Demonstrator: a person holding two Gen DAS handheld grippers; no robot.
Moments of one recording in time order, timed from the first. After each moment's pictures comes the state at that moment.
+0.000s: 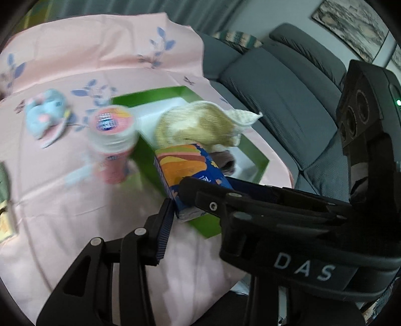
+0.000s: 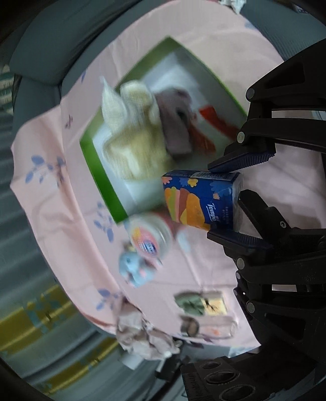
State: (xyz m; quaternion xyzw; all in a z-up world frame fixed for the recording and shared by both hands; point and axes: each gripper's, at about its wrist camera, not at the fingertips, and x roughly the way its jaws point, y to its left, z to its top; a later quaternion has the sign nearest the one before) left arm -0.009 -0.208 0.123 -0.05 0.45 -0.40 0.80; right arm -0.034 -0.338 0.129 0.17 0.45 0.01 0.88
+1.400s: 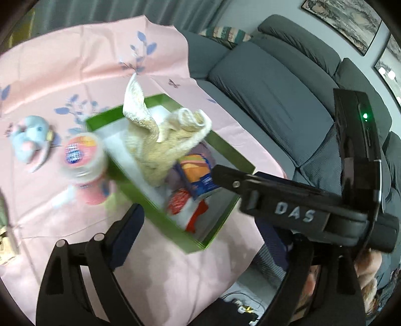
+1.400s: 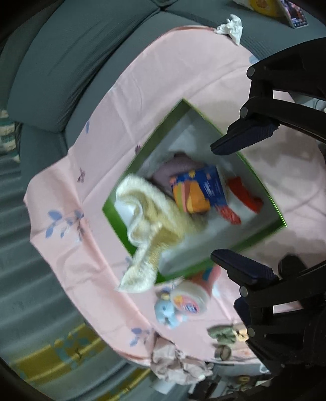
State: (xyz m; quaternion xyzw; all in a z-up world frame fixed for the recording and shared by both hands) left arm -0.009 -0.227 0.152 -0.02 0.44 -0.41 0.80; right arm -0.044 -0.403 0.144 0.18 0.43 -0.07 0.88
